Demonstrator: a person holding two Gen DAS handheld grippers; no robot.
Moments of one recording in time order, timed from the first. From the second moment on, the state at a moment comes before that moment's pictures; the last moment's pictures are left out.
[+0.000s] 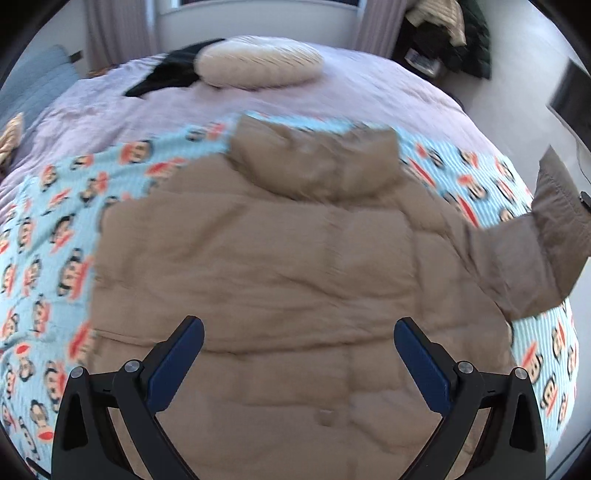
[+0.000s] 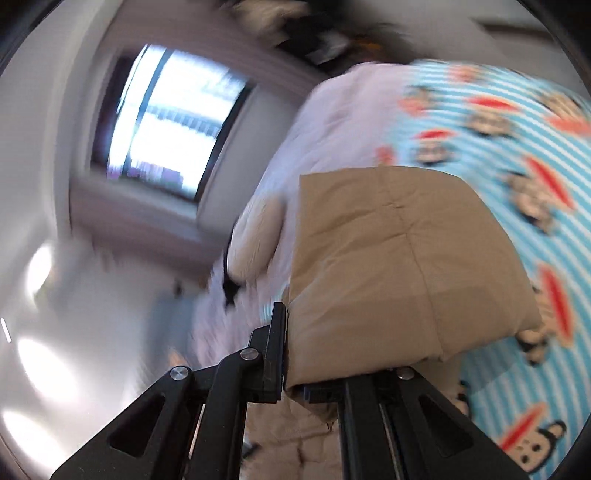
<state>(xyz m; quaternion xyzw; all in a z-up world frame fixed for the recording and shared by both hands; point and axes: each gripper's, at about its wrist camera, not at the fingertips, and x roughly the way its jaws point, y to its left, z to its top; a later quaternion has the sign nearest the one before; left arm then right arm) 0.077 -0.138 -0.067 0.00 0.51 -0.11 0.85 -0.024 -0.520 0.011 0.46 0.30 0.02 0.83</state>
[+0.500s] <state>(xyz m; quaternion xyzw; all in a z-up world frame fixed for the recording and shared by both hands) 0.091 -0.029 -0.090 -0.03 0.51 -0.05 0.86 0.070 -0.268 -0.137 0.26 0.55 0.04 0.79</state>
